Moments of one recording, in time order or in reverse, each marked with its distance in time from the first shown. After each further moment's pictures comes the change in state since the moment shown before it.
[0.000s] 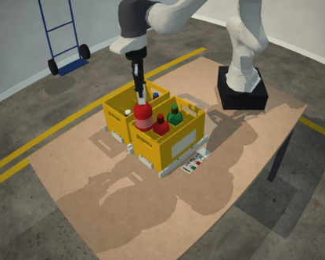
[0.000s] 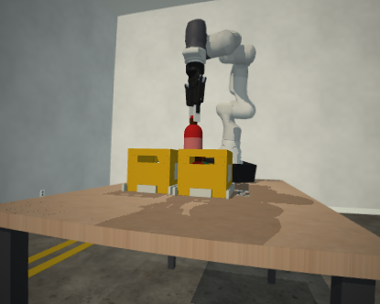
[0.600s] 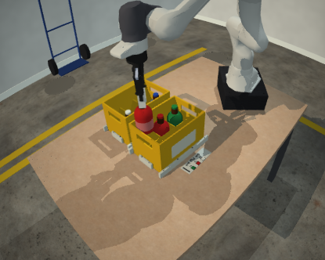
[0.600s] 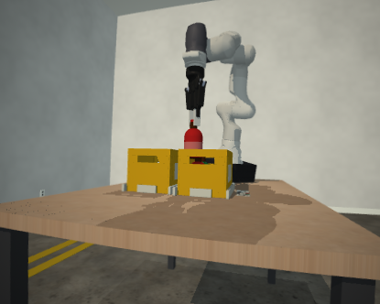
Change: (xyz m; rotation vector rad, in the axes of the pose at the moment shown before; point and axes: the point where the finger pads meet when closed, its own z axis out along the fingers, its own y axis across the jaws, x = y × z) arm 0.000 -0.001 0.016 -0.001 0.000 -0.002
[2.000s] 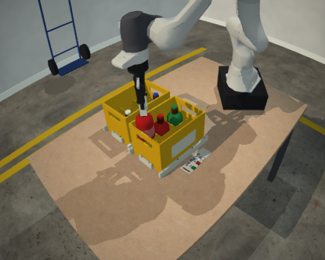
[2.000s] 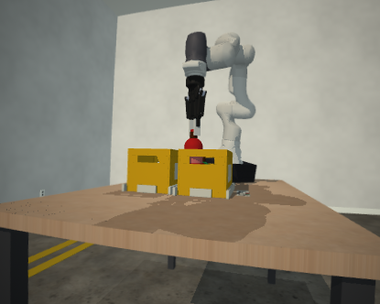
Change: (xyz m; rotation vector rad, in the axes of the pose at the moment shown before) arm 0.000 -0.001 0.038 -0.001 -0.001 0.000
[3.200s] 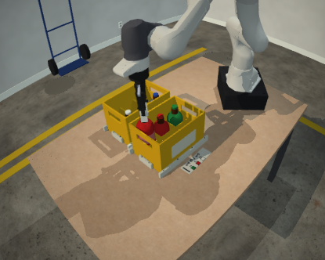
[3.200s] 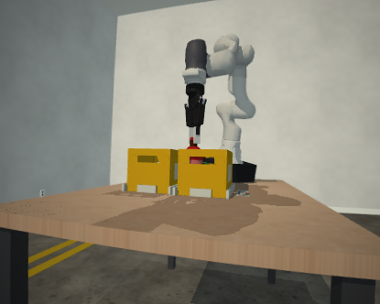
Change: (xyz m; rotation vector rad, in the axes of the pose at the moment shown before) arm 0.000 0.000 0.031 0.000 0.000 0.001
